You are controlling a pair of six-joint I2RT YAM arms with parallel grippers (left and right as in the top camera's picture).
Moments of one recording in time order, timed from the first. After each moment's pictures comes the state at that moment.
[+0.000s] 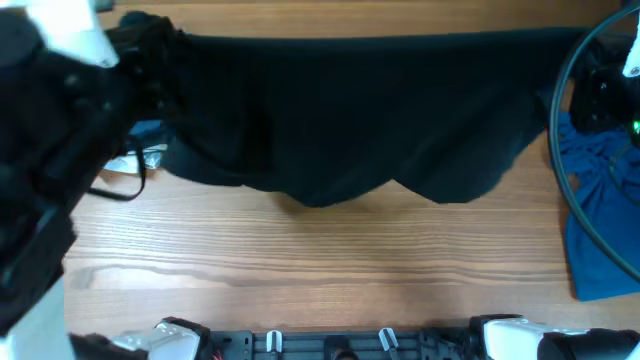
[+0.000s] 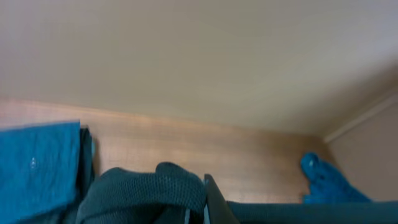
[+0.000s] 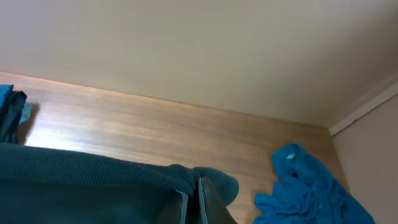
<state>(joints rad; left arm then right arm) -0.32 1.45 2.41 -1.35 -0.06 -0.39 0.06 1.46 2.46 -1.48 0.04 -0.16</state>
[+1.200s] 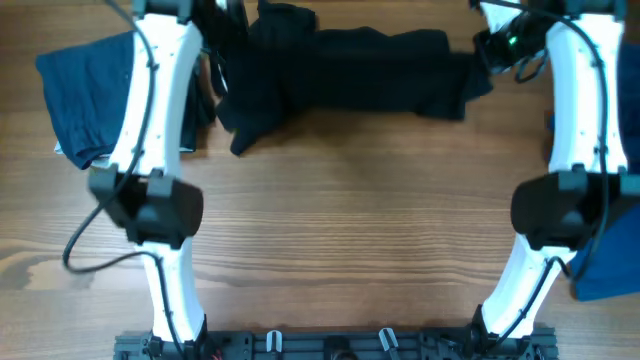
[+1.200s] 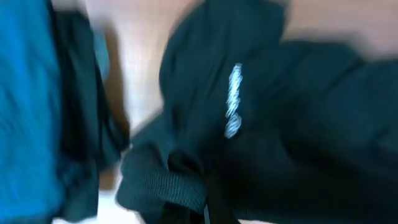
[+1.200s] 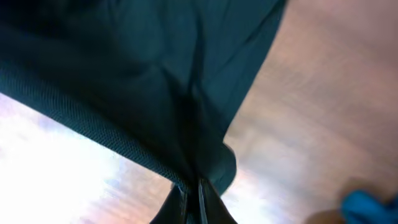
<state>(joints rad) -0.16 2.22 2.41 -1.37 0.00 -0.30 -0.06 2.14 2.28 -1.46 -0.20 -0.46</state>
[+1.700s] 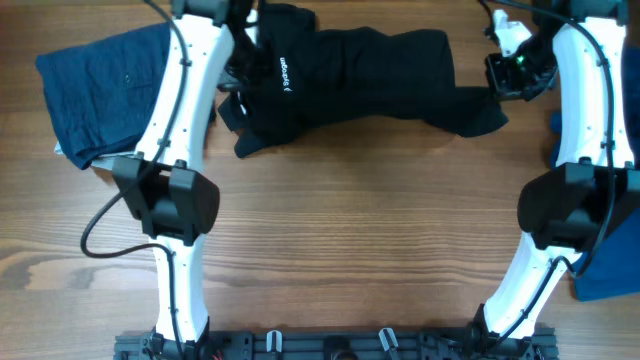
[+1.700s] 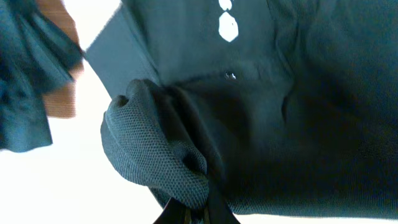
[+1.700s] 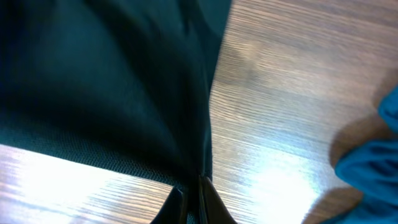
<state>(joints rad) -0.27 2.27 2.41 -1.58 0.06 -0.34 -0.12 2.14 2.23 -1.61 -0.12 -0.27</state>
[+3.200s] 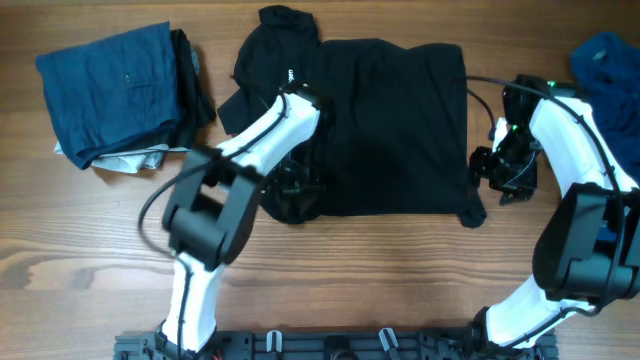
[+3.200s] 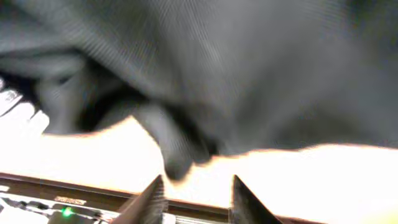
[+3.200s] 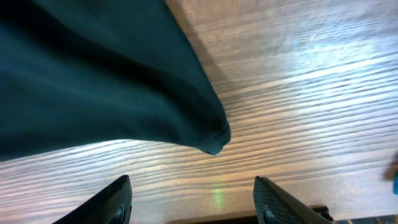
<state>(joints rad) -0.54 2.17 1.66 -1.48 0.14 -0.60 -0.14 1.85 1.37 -1.35 -0.02 0.14</state>
